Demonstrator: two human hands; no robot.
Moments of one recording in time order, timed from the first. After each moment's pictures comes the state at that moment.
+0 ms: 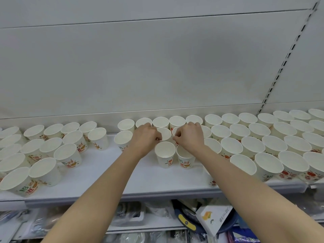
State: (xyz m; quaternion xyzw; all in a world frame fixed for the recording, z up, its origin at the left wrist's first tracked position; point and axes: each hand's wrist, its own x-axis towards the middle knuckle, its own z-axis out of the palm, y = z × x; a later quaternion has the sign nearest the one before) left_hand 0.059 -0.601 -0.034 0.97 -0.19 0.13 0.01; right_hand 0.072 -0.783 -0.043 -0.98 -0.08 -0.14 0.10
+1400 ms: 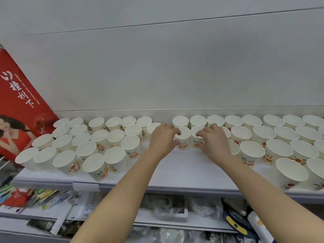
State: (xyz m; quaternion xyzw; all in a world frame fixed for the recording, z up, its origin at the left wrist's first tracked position) left_hand 0.016 -0.458 -0.027 0.98 -0.12 0.13 0.09; right_hand 0.035 -0.656 -0.058 -0.95 -0.18 -0.24 0.10
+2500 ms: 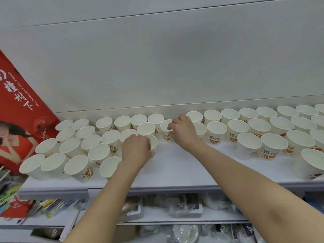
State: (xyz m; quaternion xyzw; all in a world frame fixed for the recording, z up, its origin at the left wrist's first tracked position) left_hand -0.026 -0.330 -0.025 1.00 0.02 0.06 0.00; right_hand 0.071 -0.501 -0.068 -0.94 -0.24 -0.22 0.10
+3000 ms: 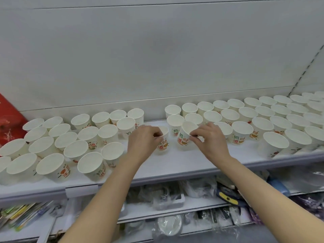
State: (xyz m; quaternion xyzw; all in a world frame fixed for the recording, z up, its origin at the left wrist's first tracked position) left_hand -0.028 -0.390 -0.032 0.96 -0.11 0.13 0.21; right_hand -0.037 -0.624 -0.060 -0.92 -0.14 -0.30 0.21
